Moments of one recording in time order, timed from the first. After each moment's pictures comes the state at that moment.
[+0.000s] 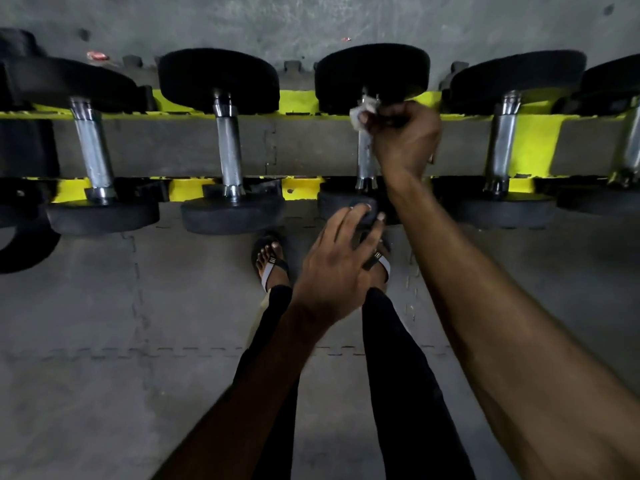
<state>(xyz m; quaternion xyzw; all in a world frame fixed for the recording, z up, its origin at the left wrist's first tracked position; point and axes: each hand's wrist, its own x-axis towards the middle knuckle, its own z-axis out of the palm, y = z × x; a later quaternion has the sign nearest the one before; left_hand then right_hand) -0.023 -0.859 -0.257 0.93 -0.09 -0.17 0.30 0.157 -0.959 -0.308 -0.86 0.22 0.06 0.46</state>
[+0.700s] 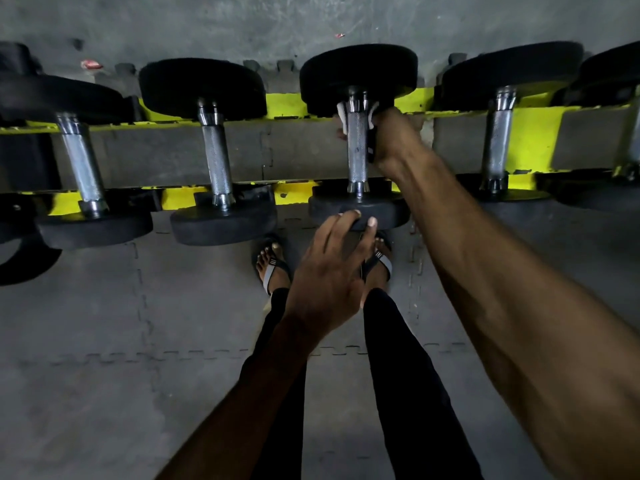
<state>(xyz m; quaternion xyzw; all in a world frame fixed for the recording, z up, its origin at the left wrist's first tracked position) -0.025 -0.863 -0.261 0.94 -0.09 -0.14 0.30 0.189 -0.964 -0.330 -0.53 0.38 0.32 0.68</state>
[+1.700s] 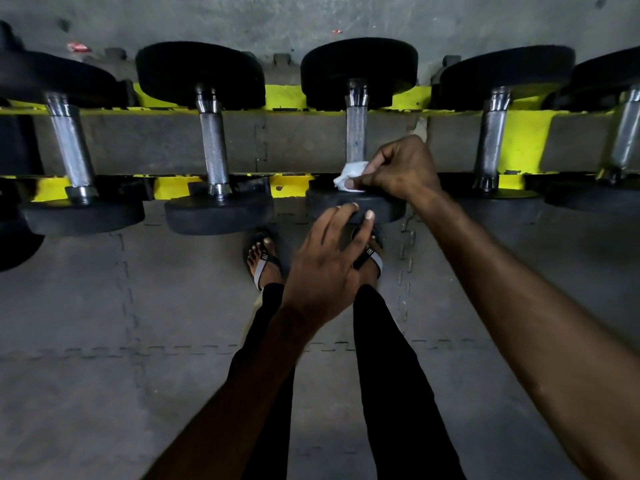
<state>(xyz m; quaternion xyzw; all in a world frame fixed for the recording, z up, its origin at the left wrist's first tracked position) -0.027 -0.862 -0.265 0.94 -0.09 -0.14 0.29 0.135 -0.999 -0.301 -0.87 0.12 0.33 0.35</state>
